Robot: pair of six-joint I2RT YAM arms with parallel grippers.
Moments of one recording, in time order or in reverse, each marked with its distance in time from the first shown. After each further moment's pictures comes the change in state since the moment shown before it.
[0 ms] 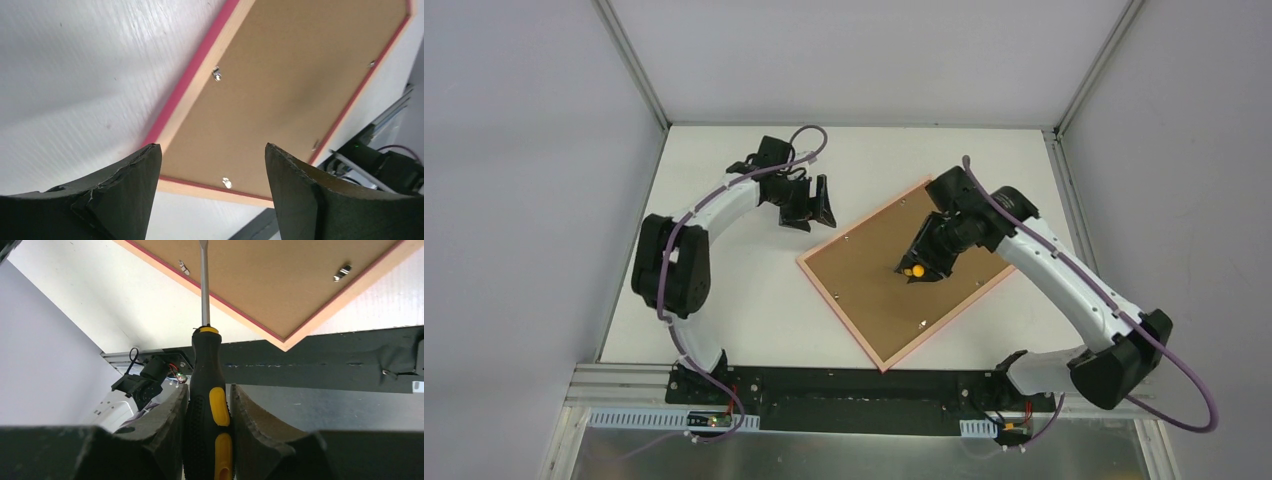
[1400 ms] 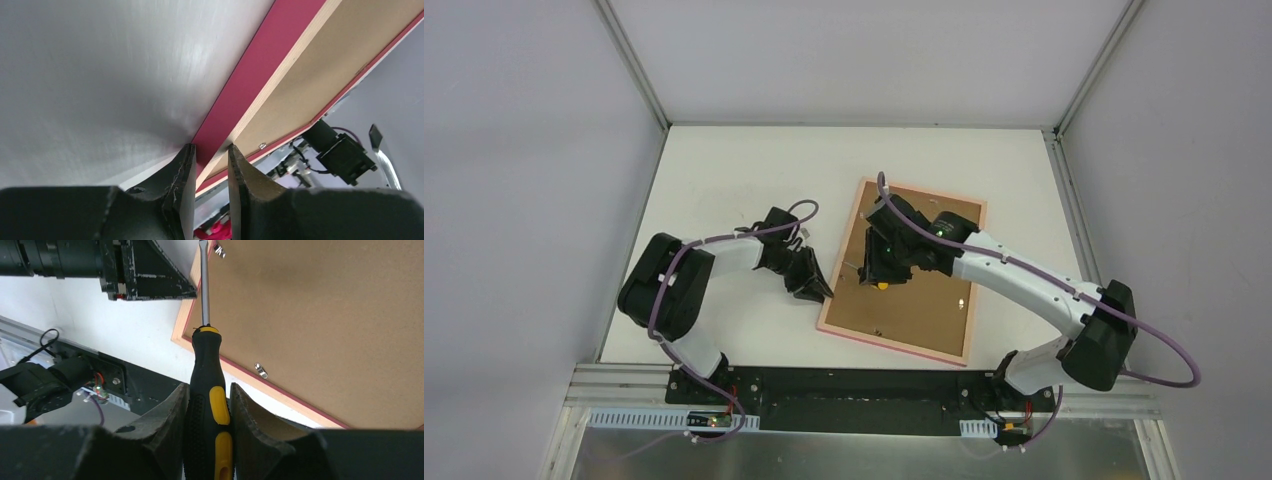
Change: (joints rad) left arm -0.098 -0.079 -0.514 0.209 0.067 -0.402; right arm 0.275 0.077 -0.091 0.326 0.229 -0.336
